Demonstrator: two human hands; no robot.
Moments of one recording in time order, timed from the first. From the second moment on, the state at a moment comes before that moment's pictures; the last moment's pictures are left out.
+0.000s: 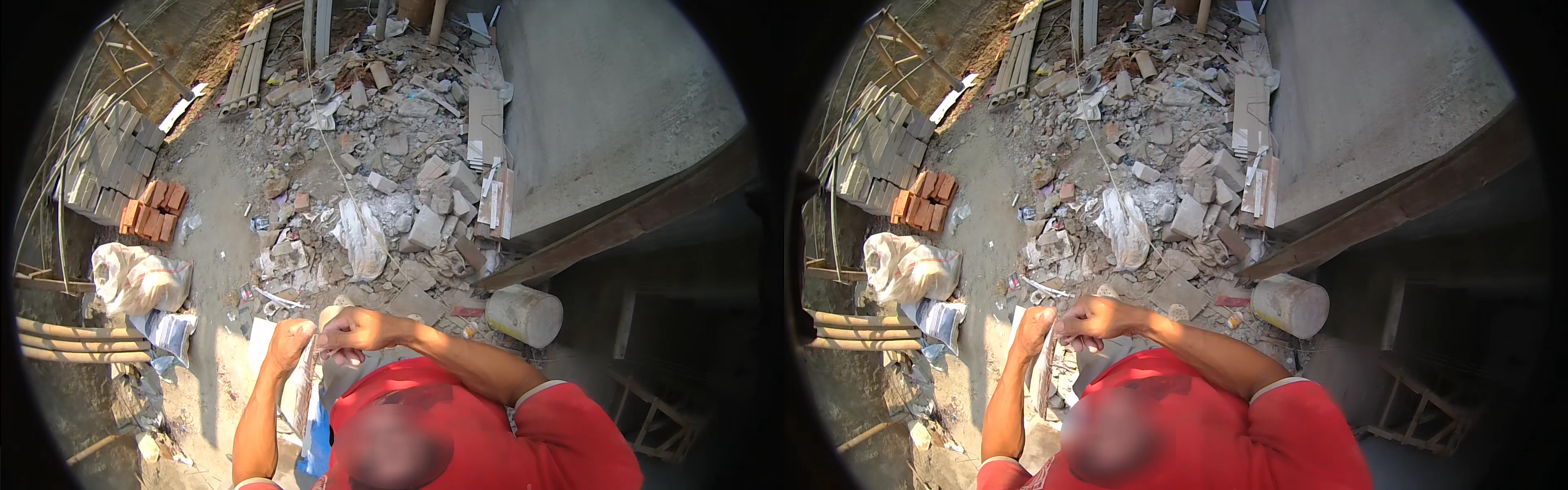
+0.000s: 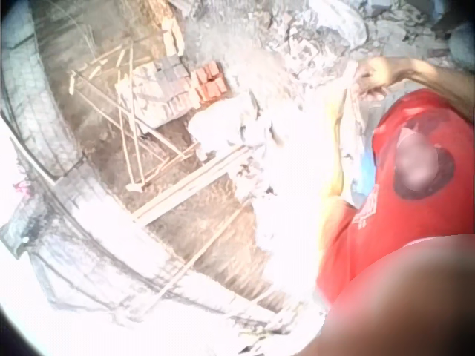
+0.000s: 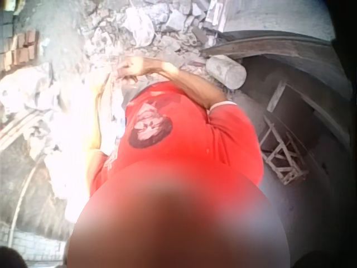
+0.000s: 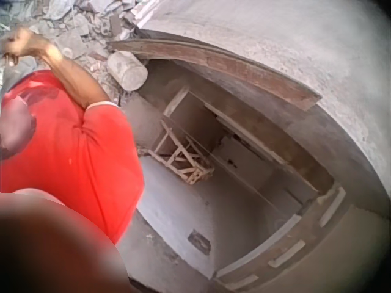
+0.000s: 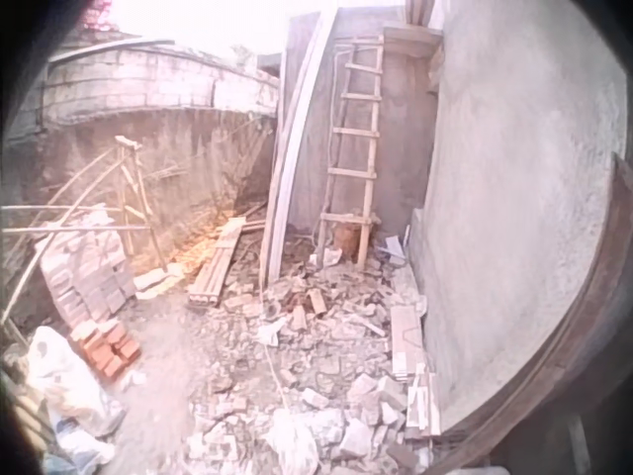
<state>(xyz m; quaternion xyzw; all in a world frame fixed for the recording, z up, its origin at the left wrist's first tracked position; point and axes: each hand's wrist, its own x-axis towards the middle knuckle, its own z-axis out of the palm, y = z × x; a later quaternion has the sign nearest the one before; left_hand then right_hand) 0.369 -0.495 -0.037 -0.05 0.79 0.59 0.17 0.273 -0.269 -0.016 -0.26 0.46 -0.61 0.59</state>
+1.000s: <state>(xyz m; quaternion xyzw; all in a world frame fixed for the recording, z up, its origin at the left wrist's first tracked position) -0.019 -0.790 -0.078 0.09 0.72 0.66 0.19 -0.023 -0.380 -0.108 -0.05 0.79 -0.59 0.16</state>
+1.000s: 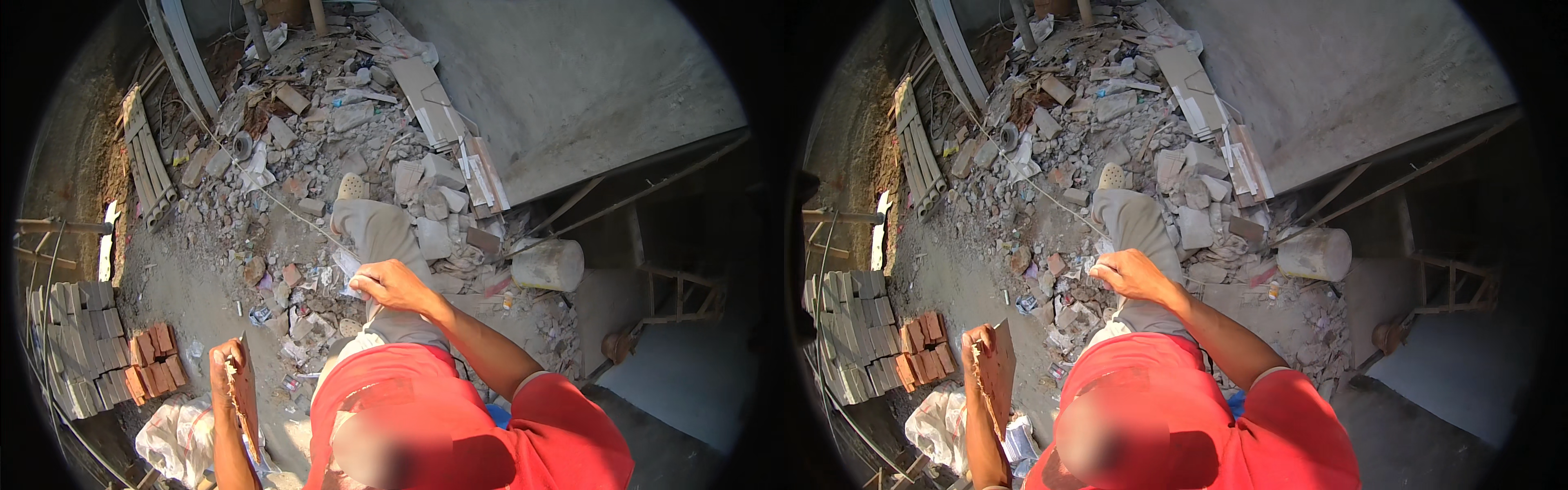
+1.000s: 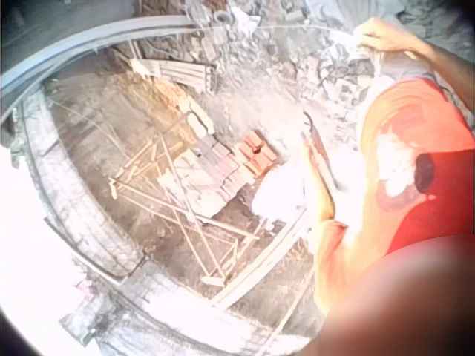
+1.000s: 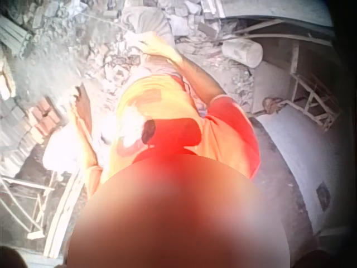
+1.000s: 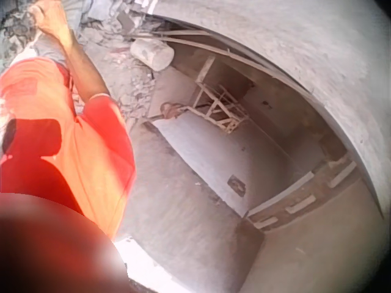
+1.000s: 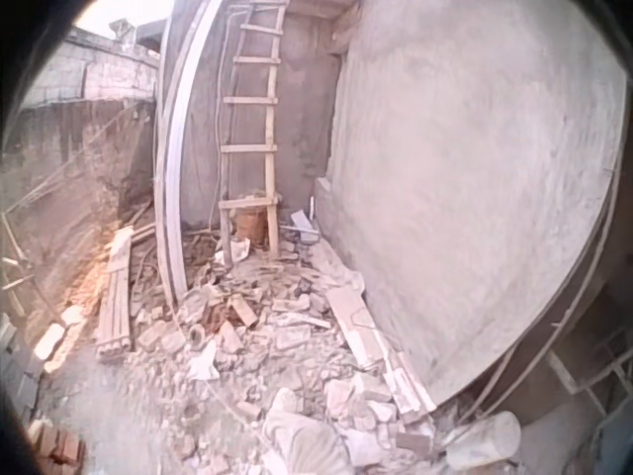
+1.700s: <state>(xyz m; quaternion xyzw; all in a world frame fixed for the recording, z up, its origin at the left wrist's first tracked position) -0.721 -0.476 -0.252 0.14 0.58 0.73 0.33 -0.314 0.072 -0.683 0.63 0.70 -0.35 0.03</state>
